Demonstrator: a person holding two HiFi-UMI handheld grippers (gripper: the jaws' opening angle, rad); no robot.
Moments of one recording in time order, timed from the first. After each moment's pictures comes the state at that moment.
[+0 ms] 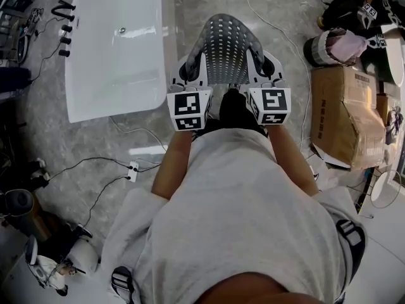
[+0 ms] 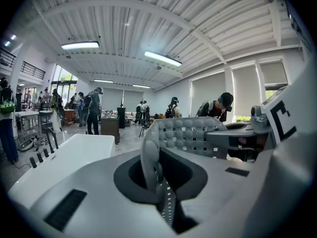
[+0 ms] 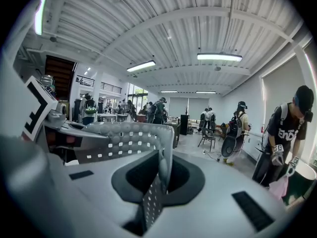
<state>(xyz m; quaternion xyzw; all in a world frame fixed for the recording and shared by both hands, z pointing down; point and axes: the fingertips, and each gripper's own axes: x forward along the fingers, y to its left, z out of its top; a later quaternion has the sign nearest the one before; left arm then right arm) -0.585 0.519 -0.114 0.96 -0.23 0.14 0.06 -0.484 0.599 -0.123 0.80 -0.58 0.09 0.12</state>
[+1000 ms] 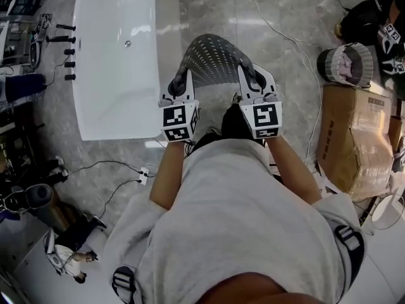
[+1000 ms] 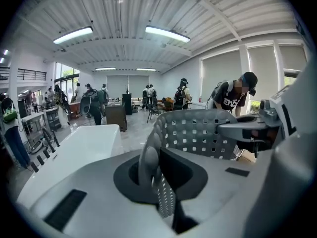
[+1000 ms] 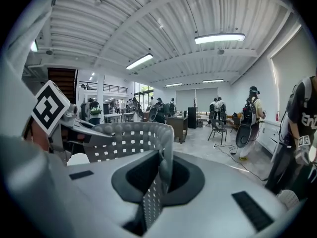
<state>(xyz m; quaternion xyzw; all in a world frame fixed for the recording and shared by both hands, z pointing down) -0.441 0.420 -0.058 0.93 -0.27 0.24 0.07 -0.326 0.514 -0.071 0.75 -0.63 0.15 0.10</state>
